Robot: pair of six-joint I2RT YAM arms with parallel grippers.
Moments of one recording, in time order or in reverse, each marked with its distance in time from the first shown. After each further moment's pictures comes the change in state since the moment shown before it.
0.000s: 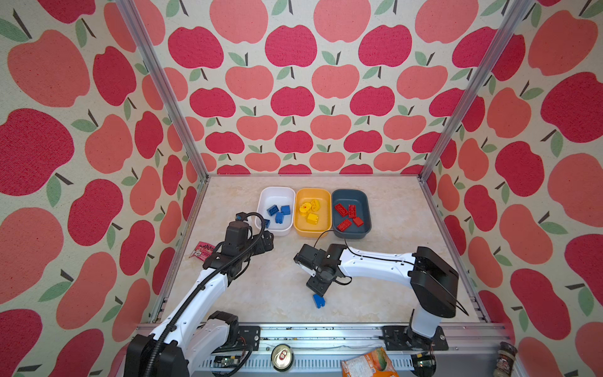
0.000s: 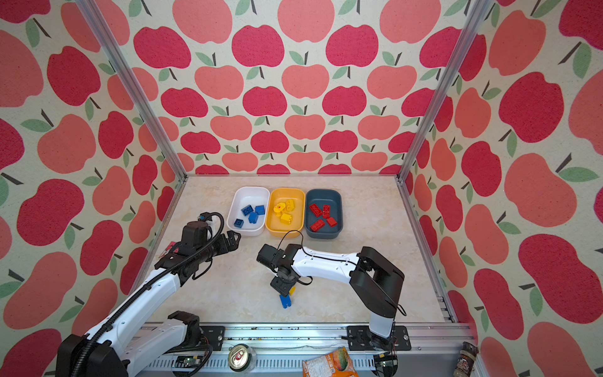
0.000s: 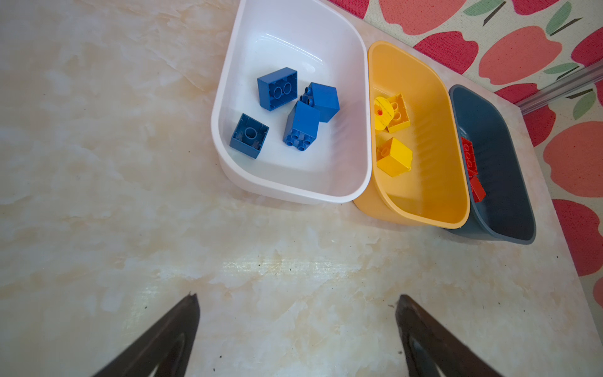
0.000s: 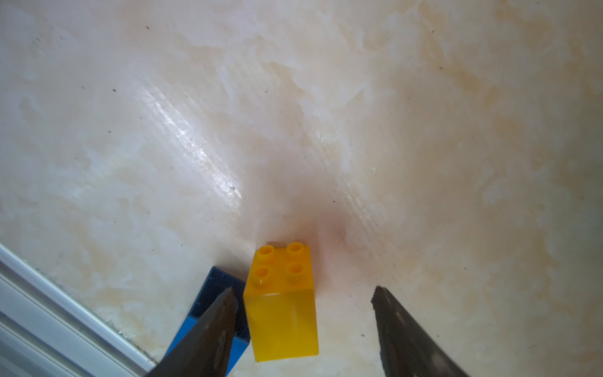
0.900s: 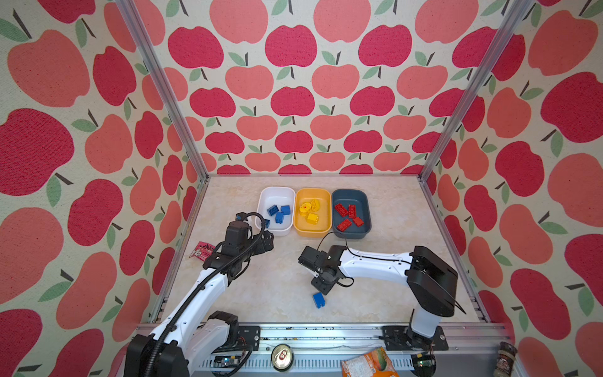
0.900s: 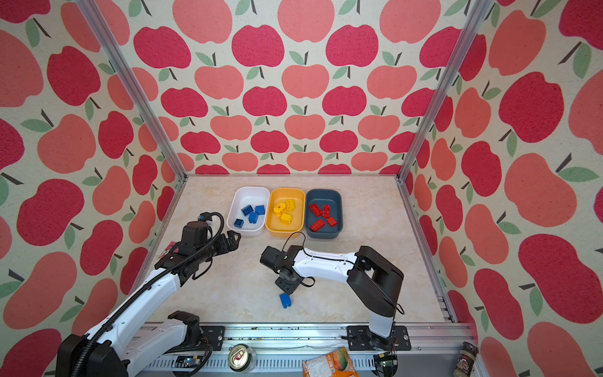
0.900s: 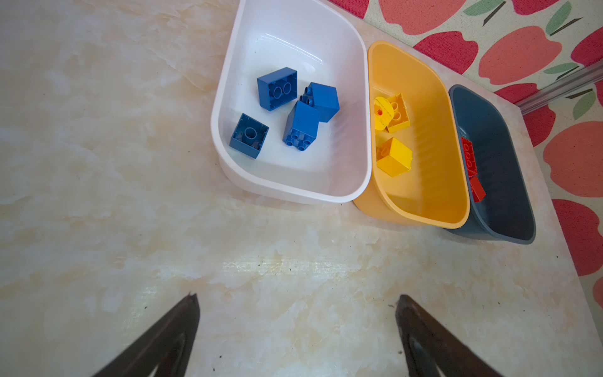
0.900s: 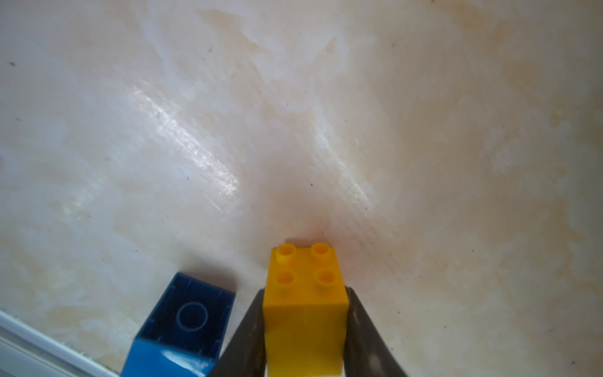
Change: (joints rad) left arm 0.000 0.000 0.000 0.000 0.001 0.000; right arm -0.016 0.005 -0.045 0.011 0.018 0.060
